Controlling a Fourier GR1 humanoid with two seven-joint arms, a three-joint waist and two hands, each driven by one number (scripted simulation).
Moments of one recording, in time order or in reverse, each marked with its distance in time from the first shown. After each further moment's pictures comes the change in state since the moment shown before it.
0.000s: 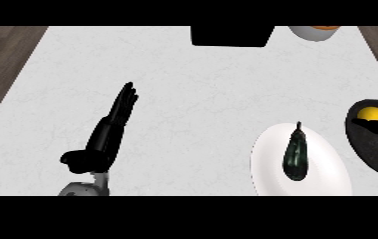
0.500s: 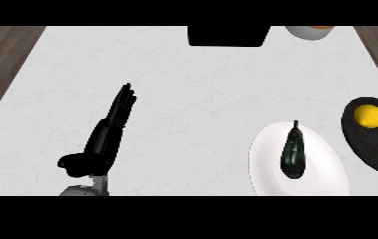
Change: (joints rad) left arm 0.021 -0.008 -0.002 -0.029 -0.010 0.013 0.012; right arm 0.057 -0.160 -0.124 0.098 -0.146 0.352 -0.076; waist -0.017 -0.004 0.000
